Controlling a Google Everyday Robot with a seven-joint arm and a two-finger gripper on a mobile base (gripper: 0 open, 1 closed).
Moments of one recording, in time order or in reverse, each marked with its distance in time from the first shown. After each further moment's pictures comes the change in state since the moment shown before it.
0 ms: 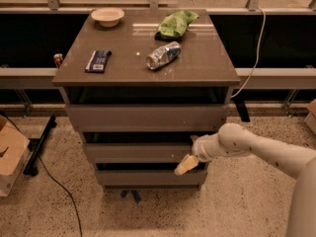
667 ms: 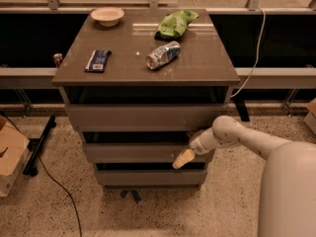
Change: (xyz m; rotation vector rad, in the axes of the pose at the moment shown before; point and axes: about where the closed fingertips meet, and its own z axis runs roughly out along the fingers) arm -0.002 -0.040 0.036 -0.040 0.013 0.002
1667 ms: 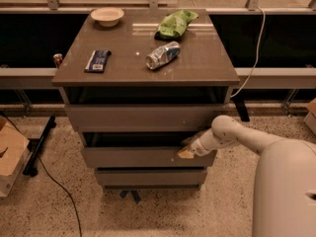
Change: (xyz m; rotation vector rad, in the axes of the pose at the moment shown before) arm 0.019 0.015 0.011 -0.071 0.059 0.021
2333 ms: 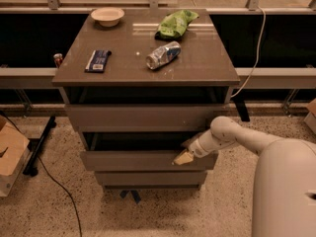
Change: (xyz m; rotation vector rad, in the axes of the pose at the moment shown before) arm -0.003 0.001 -0.003 0.000 0.000 0.000
